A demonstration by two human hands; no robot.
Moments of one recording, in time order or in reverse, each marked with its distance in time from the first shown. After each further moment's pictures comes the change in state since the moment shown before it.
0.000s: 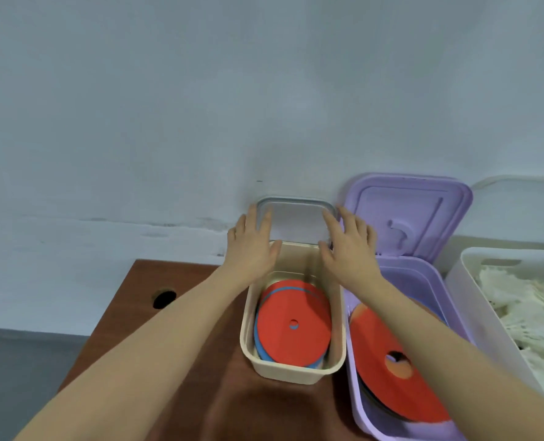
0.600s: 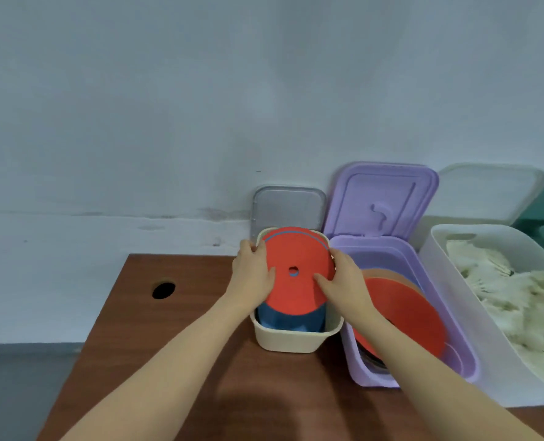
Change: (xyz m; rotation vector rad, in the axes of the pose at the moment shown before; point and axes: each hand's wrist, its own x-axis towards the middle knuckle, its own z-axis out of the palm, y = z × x) left_hand -0.076 -0.009 0.005 -0.298 -0.062 0.004; right_hand -0.089 -0.036 -0.012 0.359 -0.147 0.322
